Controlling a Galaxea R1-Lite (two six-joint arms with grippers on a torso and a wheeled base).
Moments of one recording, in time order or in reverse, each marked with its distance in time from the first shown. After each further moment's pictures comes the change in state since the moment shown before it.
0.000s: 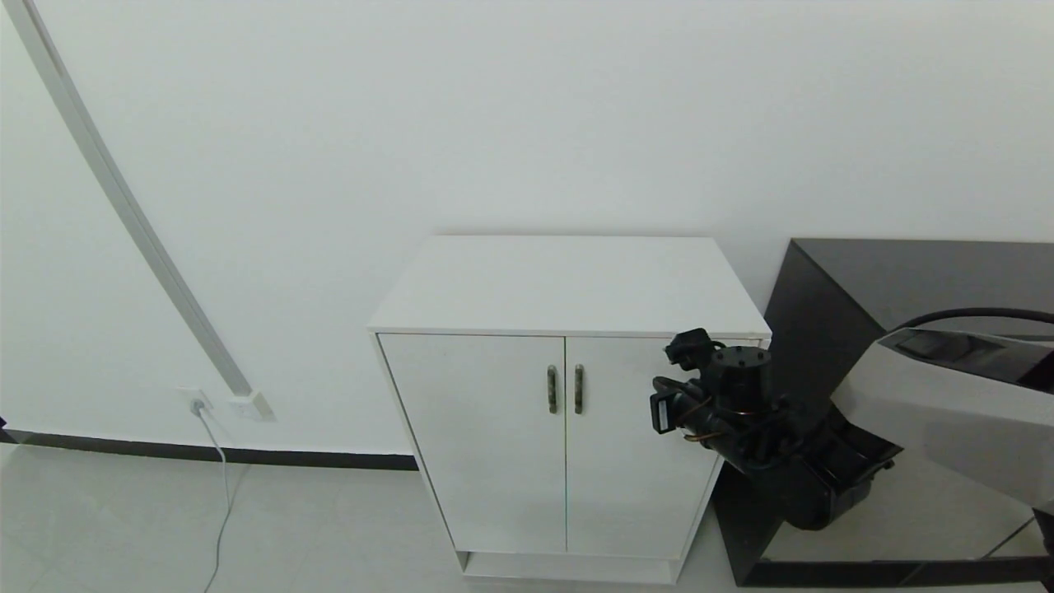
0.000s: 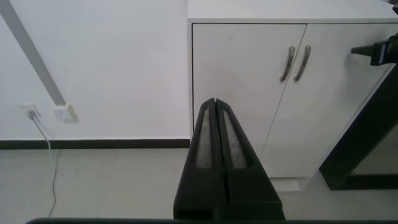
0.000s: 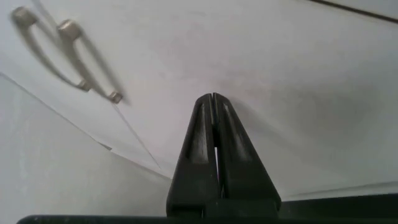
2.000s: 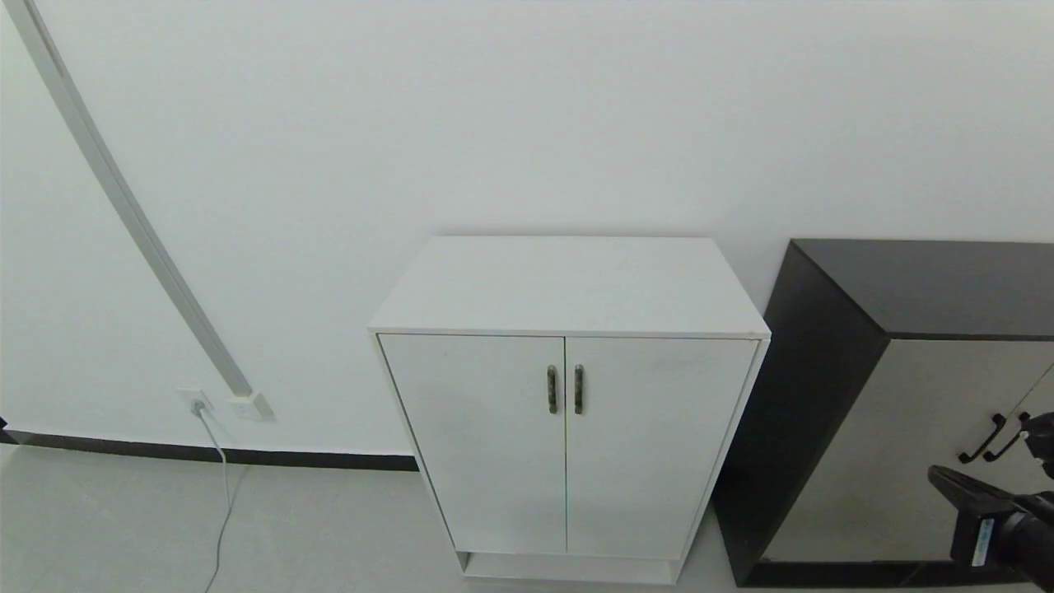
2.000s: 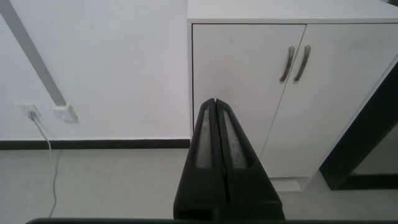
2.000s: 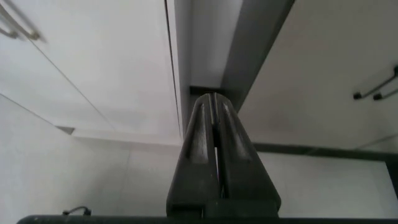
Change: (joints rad) left arm 0.000 0.000 0.000 0.000 0.000 0.000; right arm -0.324 -0.938 0.943 0.051 0.000 -0.003
